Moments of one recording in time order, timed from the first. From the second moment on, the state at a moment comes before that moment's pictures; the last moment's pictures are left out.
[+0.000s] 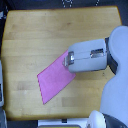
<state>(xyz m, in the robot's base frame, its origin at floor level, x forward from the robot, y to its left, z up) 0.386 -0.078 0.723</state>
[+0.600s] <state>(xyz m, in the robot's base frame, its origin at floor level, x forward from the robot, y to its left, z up) 0.388 -0.078 0.725</state>
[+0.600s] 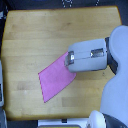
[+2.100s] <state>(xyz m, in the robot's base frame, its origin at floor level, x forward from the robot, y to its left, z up) 0.424 -0.095 0.814</state>
